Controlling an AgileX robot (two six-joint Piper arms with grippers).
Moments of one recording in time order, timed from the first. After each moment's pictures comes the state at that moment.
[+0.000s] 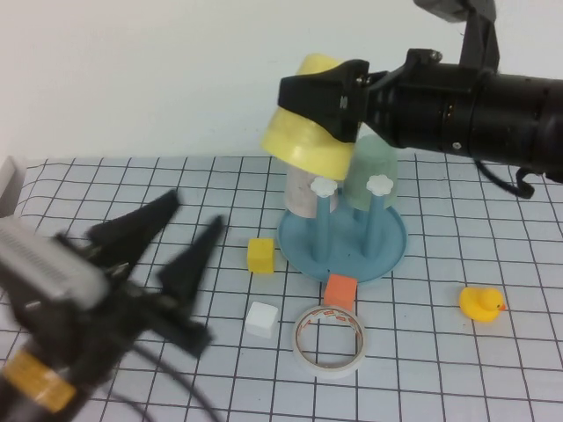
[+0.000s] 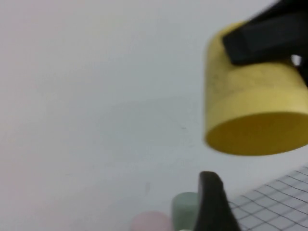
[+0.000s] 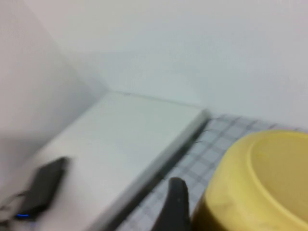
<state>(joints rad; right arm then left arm) 0.48 1.57 -1.21 1.71 0.49 -1.28 -0.49 1.23 -0.32 0.13 -1.10 -0.12</state>
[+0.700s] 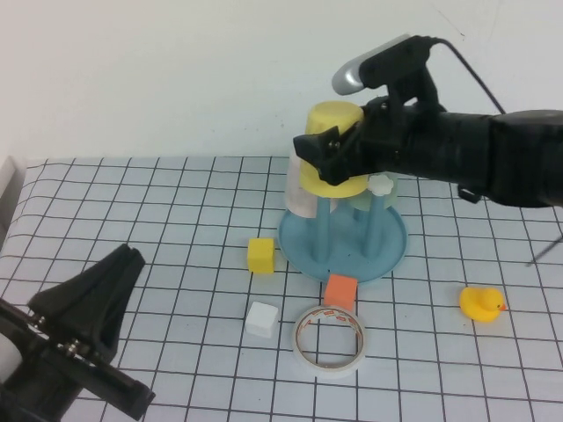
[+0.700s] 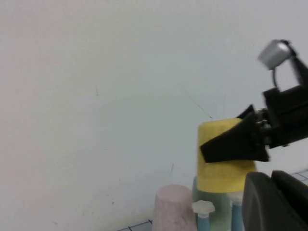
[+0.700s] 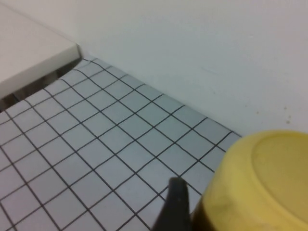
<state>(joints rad) 0.48 1.83 -1.31 1.73 0.23 -1.79 -0.43 0.96 -0.16 0.10 -0.97 -0.14</state>
